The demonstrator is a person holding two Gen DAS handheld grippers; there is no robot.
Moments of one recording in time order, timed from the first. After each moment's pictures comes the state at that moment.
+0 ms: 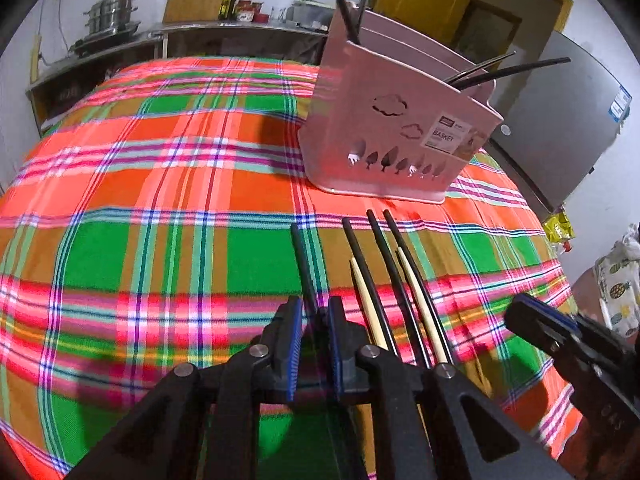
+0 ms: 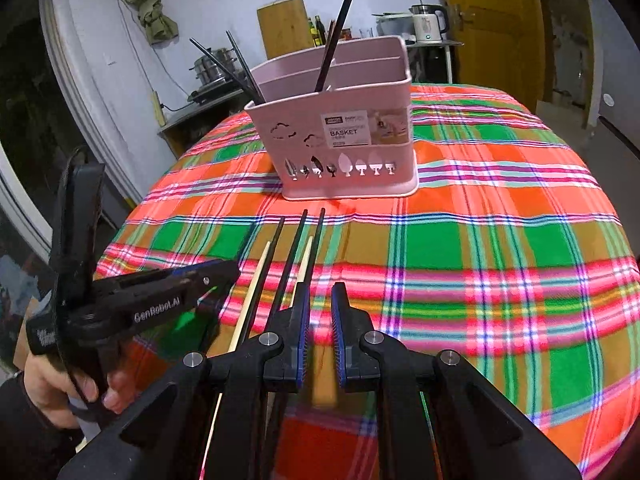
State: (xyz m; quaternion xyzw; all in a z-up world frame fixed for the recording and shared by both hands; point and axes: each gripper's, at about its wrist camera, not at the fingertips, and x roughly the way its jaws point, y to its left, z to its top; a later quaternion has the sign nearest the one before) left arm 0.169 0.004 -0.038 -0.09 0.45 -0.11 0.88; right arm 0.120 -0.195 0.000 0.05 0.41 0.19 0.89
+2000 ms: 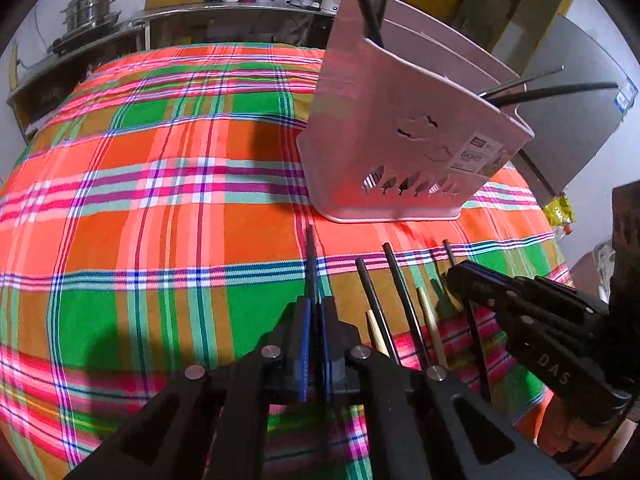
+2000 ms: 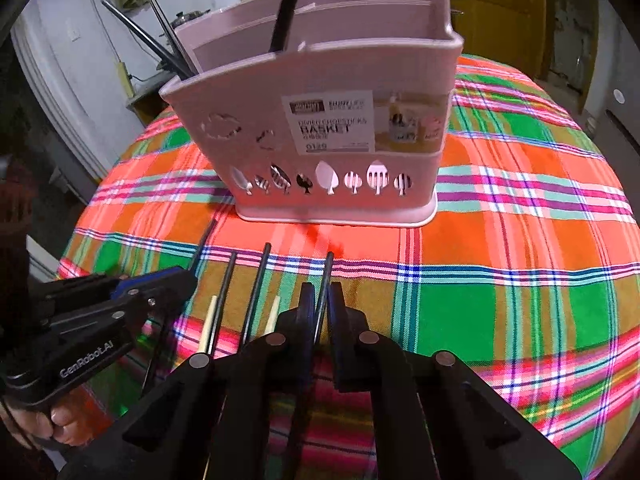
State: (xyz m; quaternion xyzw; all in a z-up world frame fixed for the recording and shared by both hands) left arm 0.222 0.012 -0.033 -0.08 0.50 -0.13 0.85; right arm 0.204 -0.170 -0.021 0.02 0.47 0.16 0.87
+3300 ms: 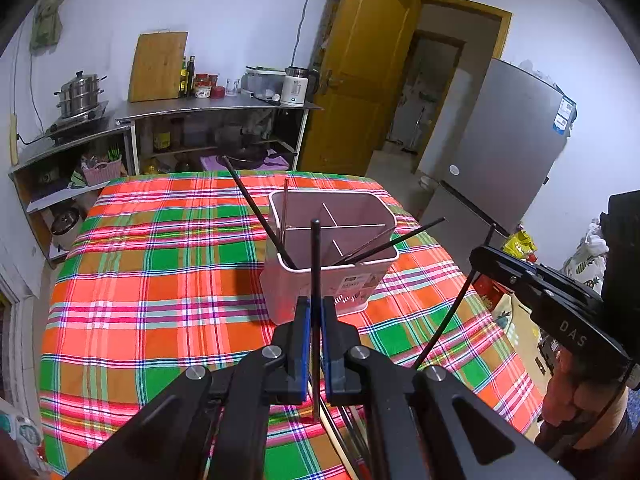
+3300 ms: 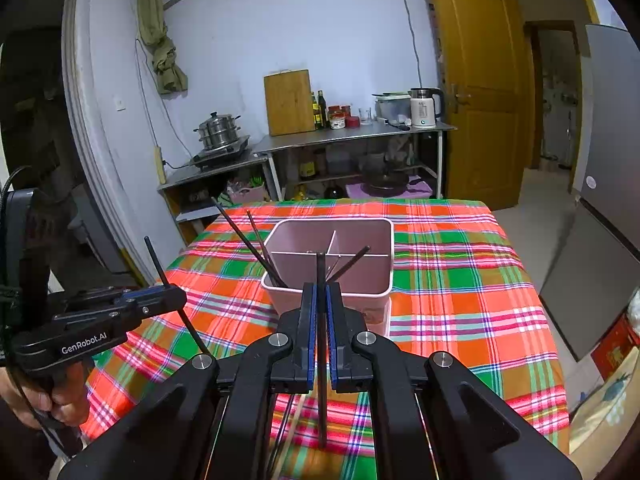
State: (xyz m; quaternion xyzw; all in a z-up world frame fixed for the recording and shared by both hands) left arm 0.160 0.013 0.133 -0.06 0.36 -0.17 0.92; right arm 0.141 -0.204 0.143 0.03 0.29 0.17 0.94
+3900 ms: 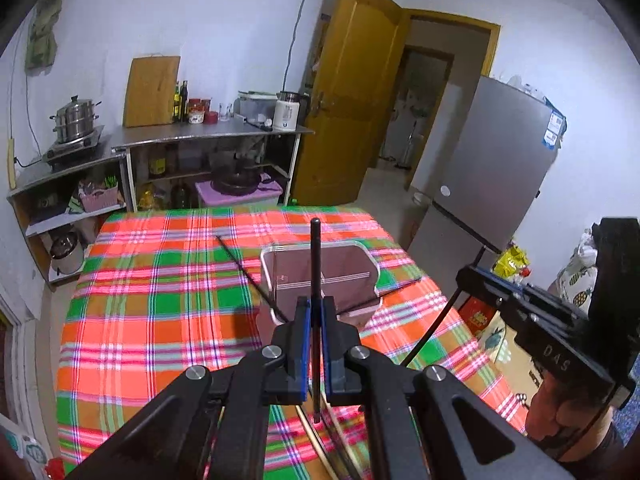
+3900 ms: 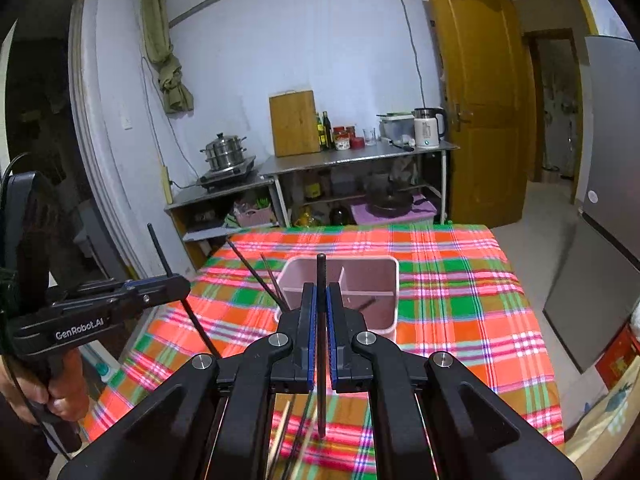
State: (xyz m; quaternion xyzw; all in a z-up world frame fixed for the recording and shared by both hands) left arm 0.175 0.014 0.194 -0.06 0.32 -0.18 0.93; right arm 0.146 -0.205 0.177 0.04 0.26 0.18 0.95
